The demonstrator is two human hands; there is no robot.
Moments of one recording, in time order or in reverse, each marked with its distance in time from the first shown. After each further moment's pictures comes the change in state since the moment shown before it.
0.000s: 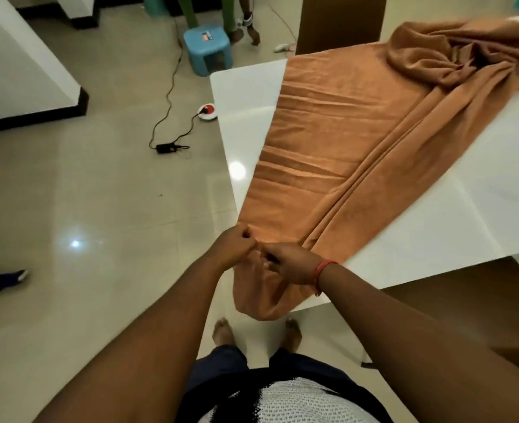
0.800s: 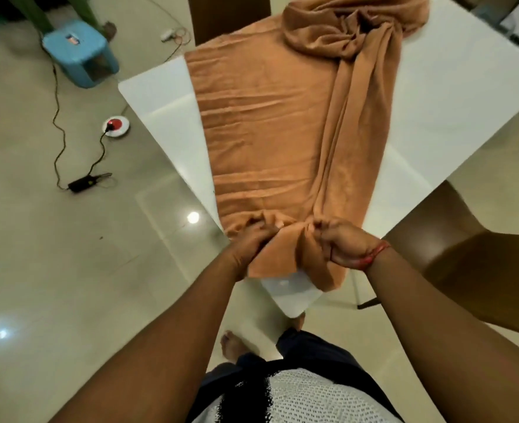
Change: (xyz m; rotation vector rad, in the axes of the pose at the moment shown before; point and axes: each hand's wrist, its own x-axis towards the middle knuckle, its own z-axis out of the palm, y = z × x) left_hand 0.022 0.040 -0.022 -0.643 -0.685 0.004; right_hand -0.050 0.001 -0.019 1.445 0.487 0.348
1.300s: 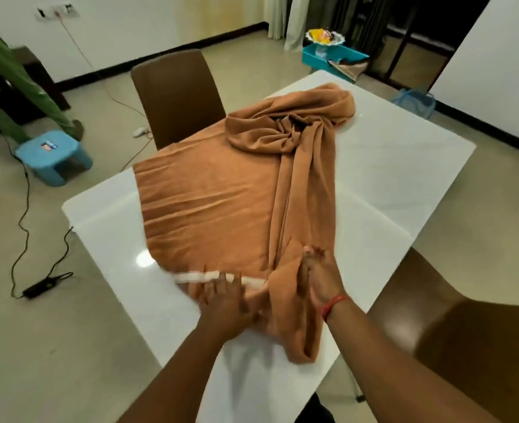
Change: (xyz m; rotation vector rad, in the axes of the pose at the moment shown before) left_hand 0.146 0.045 0.038 1.536 0.310 0.037; right_hand 0.063 -0.092 -0.104 0.286 0.724 -0.347
